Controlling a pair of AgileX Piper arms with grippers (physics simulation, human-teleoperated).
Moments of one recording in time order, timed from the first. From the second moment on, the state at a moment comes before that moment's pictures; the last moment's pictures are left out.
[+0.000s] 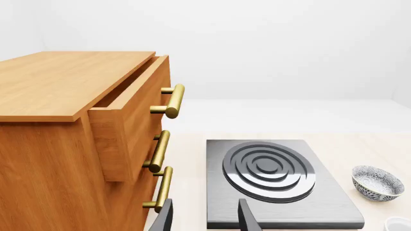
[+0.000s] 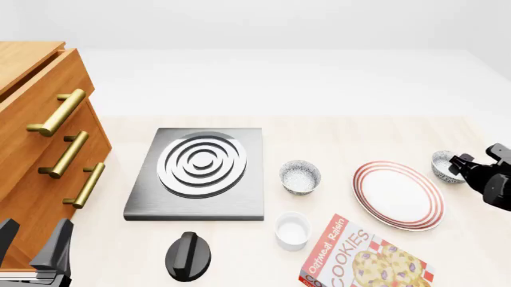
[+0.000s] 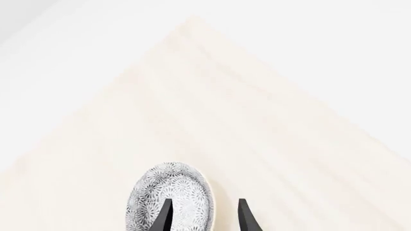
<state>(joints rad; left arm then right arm) 0.00 0.00 0.00 0.00 0.00 -0.50 2.02 -0.98 -0.38 0.33</state>
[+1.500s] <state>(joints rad) 0.00 0.00 0.00 0.00 0.00 -0.48 2.02 -0.98 -0.38 0.29</state>
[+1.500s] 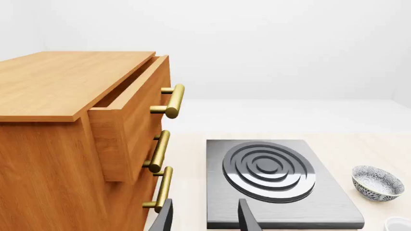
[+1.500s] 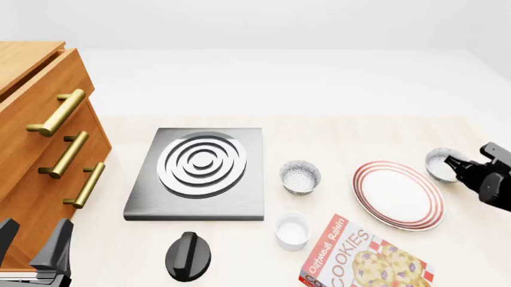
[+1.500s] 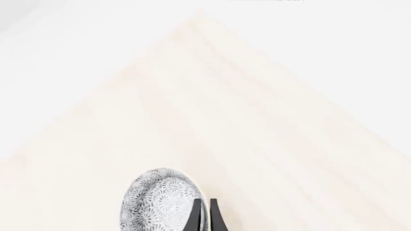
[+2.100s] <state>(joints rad) 0.00 0.00 0.00 0.00 0.00 -0.47 1.91 -0.96 -0.31 0.34</state>
